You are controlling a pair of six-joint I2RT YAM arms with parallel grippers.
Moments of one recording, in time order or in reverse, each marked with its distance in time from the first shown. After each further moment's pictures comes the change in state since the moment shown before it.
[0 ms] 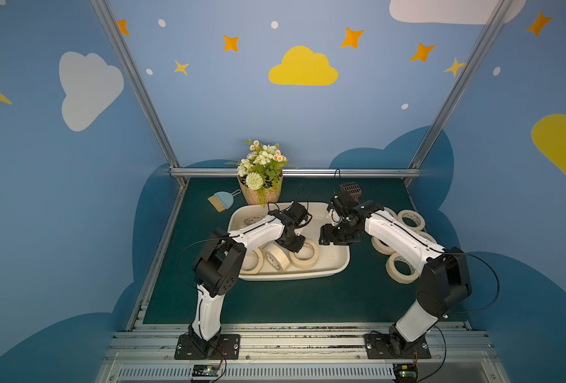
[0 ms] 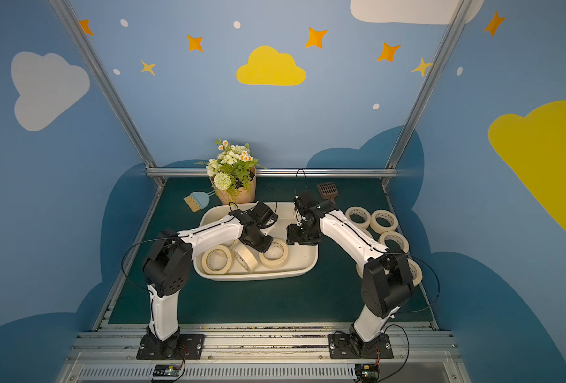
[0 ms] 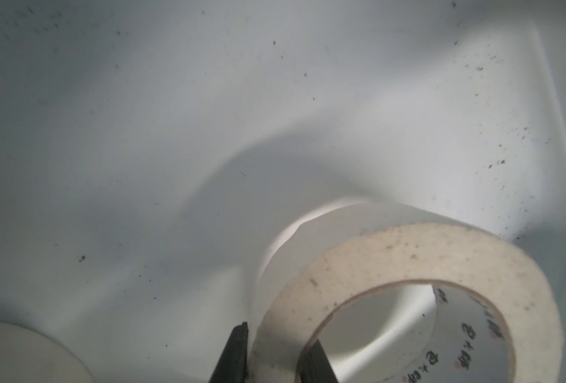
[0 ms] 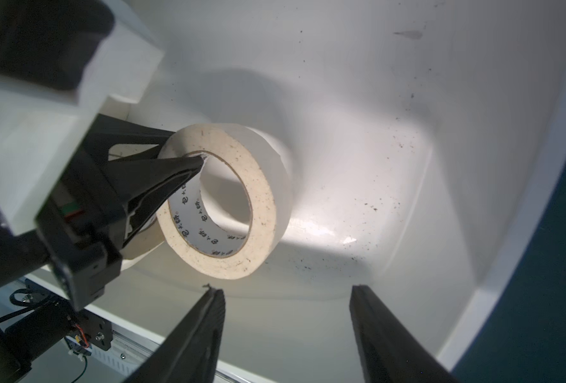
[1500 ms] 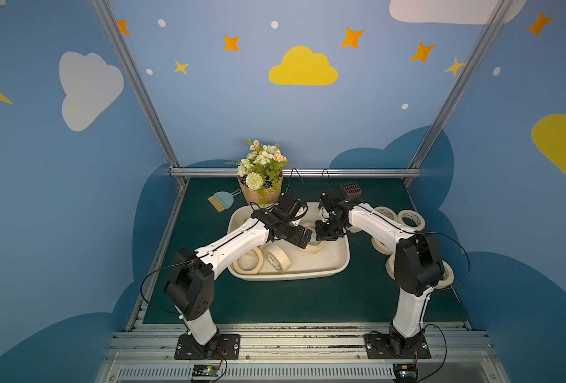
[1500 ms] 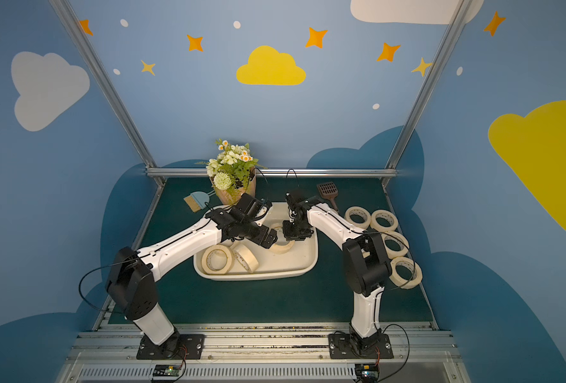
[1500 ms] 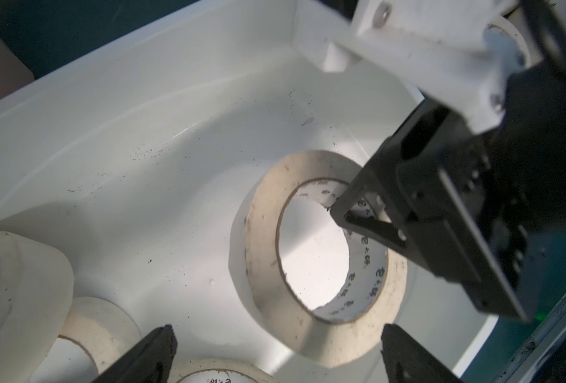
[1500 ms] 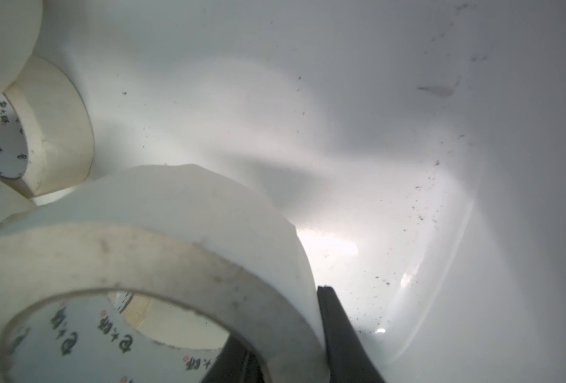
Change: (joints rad) left arm -0.016 -0.303 -0.111 0.087 -0.008 -0.042; right arm -0.030 0.195 0.122 0.038 0.032 -0.008
